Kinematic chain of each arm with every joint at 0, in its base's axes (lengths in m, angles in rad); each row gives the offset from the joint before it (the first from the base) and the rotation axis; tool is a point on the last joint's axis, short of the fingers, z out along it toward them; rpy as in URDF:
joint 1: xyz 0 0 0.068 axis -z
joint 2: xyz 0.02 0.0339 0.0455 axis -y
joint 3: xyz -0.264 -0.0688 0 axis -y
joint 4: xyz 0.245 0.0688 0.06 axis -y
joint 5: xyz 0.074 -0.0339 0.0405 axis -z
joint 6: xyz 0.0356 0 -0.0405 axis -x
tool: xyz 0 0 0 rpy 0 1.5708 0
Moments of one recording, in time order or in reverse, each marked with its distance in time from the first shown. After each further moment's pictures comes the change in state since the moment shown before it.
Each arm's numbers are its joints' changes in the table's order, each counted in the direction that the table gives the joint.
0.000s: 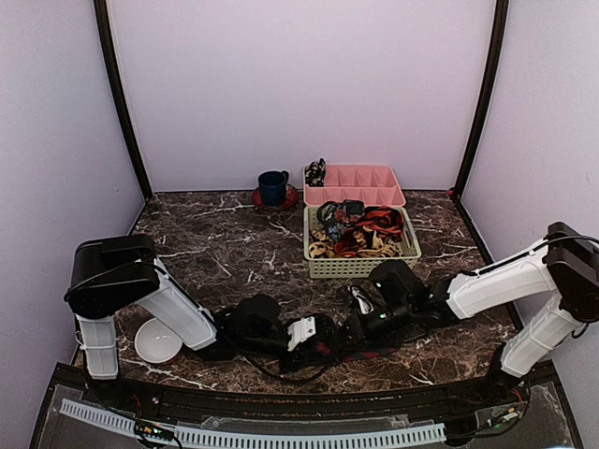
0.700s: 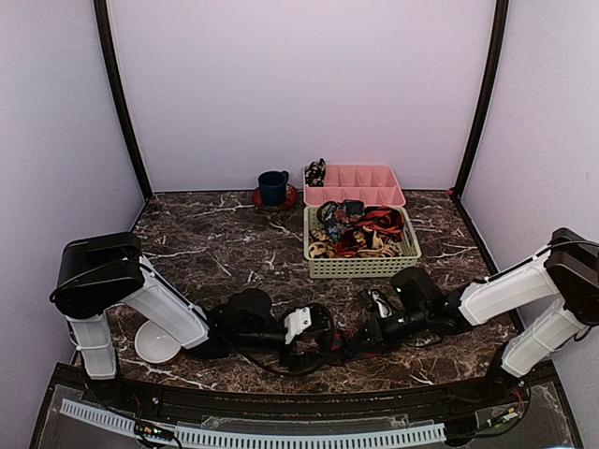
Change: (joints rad) left arm 0.000 0.077 -0.021 0.052 -0.027 0.011; right arm 0.103 0.044 -0.164 0.118 -0.021 0.027
